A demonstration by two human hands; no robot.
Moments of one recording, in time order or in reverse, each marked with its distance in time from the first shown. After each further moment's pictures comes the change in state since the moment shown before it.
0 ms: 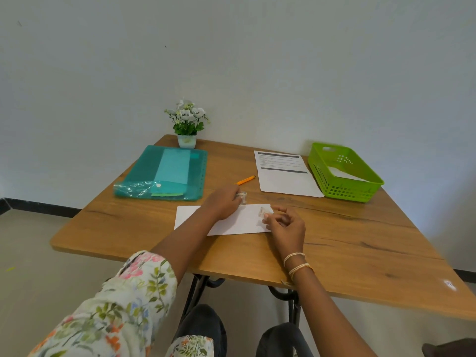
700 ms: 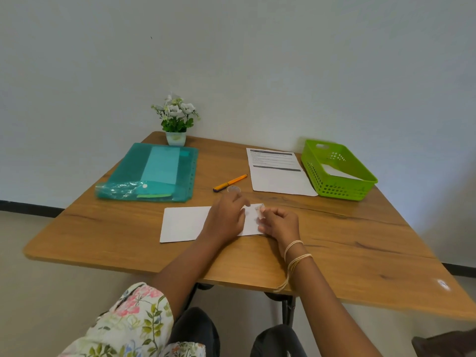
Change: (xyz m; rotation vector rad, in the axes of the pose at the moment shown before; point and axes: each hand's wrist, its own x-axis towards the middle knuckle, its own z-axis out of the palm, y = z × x) left_hand -0.022 0.013 0.047 0.068 0.366 0.285; right_hand 0.024 -0.013 -0.001 0.149 -0.066 0.403
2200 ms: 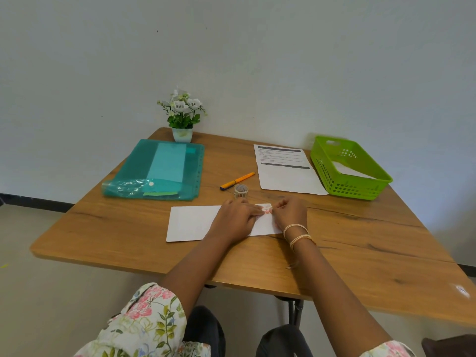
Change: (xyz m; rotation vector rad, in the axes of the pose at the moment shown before) left_hand 0.005 -0.007 0.008 0.065 -0.315 -0.004; right_hand 0.049 -0.005 0.010 -0.810 0.154 -0.202
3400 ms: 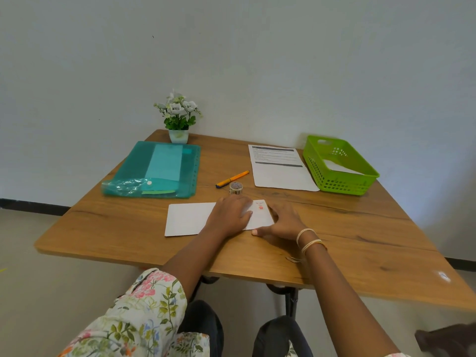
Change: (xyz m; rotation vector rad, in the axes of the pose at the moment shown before) left_hand -0.004 0.011 -0.013 -0.024 -0.031 -0.104; right_hand -0.009 0.031 -0.020 -0.392 -0.441 -0.217
